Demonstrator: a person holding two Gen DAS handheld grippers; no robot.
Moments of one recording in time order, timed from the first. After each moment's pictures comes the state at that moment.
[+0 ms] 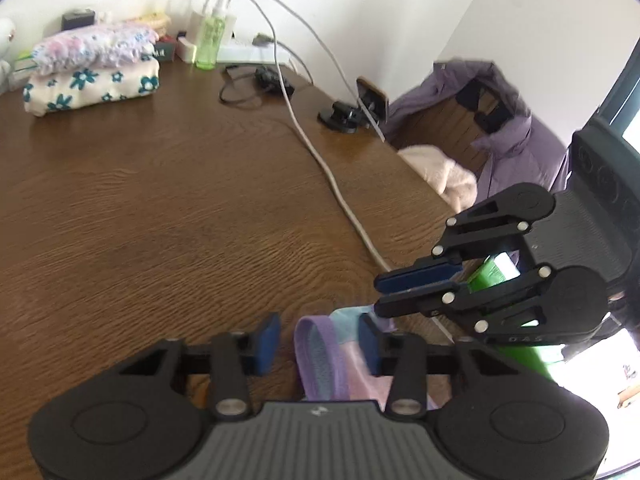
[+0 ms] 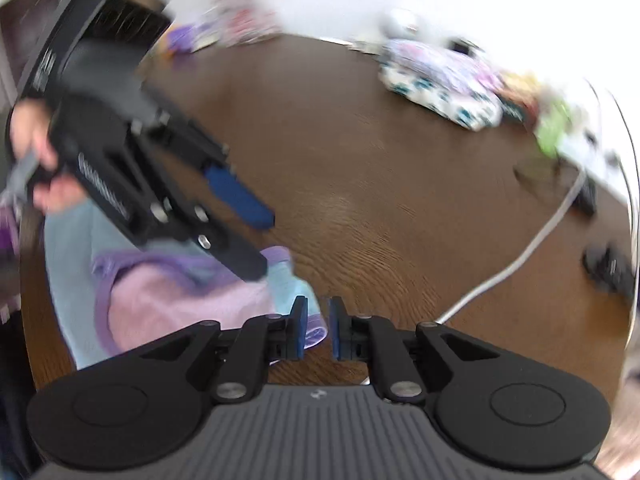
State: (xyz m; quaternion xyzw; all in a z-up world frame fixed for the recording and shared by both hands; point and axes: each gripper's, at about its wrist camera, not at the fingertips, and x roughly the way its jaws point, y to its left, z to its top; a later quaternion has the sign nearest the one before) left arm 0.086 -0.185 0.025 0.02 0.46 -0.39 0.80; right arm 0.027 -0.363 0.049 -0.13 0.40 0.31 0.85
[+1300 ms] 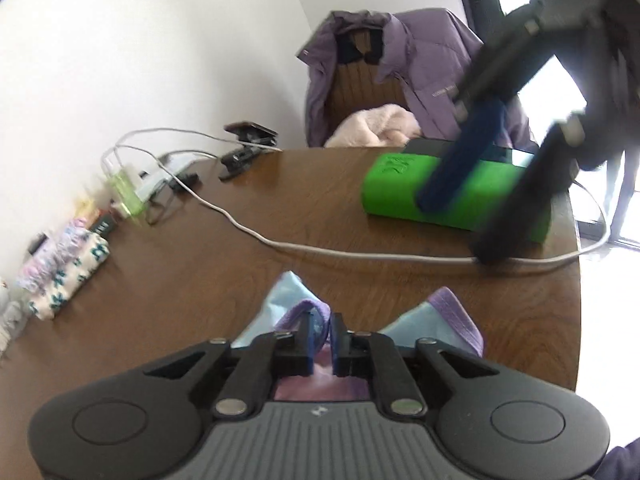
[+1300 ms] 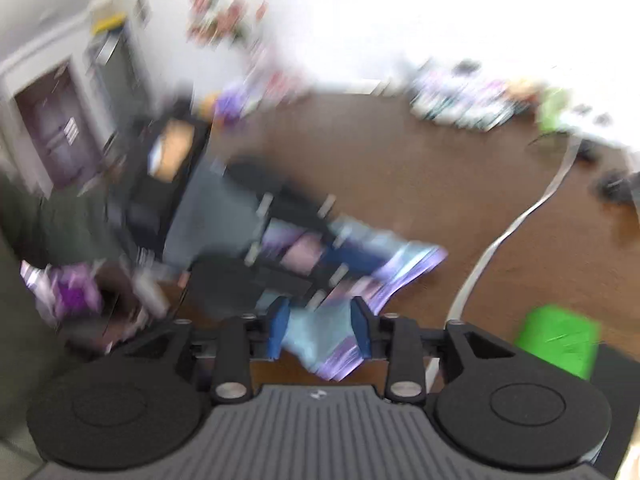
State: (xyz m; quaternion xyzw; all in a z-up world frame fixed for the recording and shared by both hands) left arm -0.075 -0.245 0.008 0.31 0.24 -0.41 0.82; right arm -0.131 -0.400 0.082 0.00 0.34 0.34 0.88
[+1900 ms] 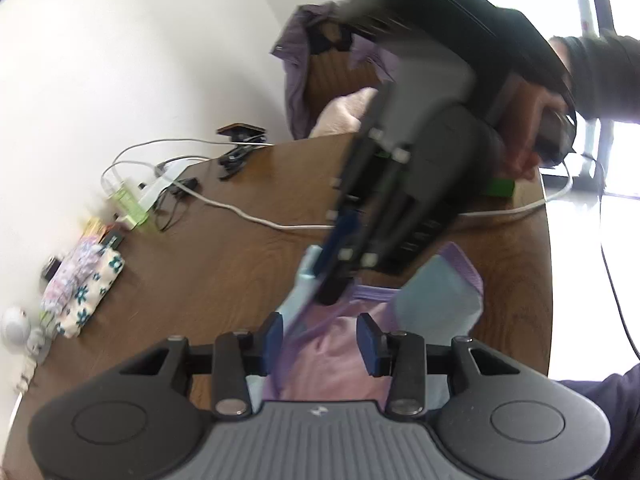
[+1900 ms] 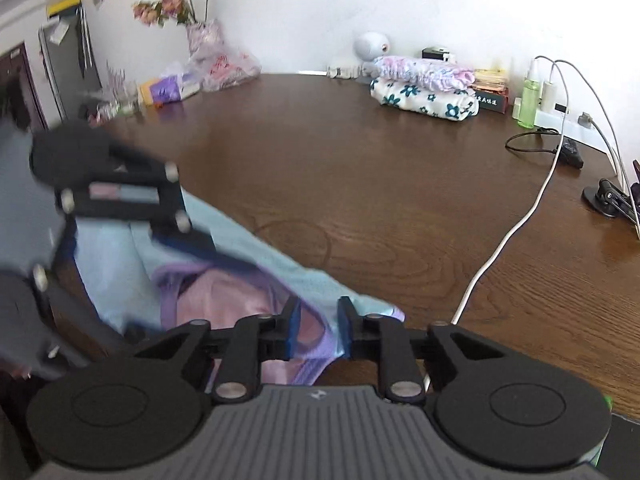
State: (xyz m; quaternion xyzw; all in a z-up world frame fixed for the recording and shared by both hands) left arm -0.083 -0.203 0.038 0.35 0.24 -0.41 0.81; right arm -0.060 -0.345 0.035 -0.06 0.36 0.27 0.89
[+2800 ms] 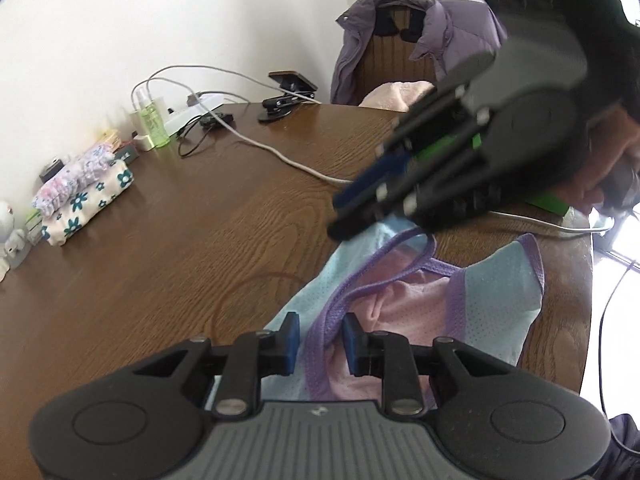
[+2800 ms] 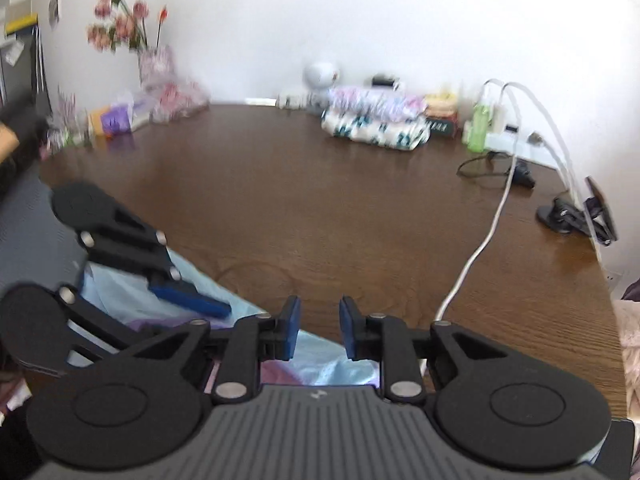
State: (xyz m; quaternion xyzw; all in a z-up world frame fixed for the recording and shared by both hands) left arm -0.038 -0.181 0.018 0.27 0.31 -0.39 0.82; right arm -0.054 -0.324 0.045 -0.06 0.34 0.20 0.92
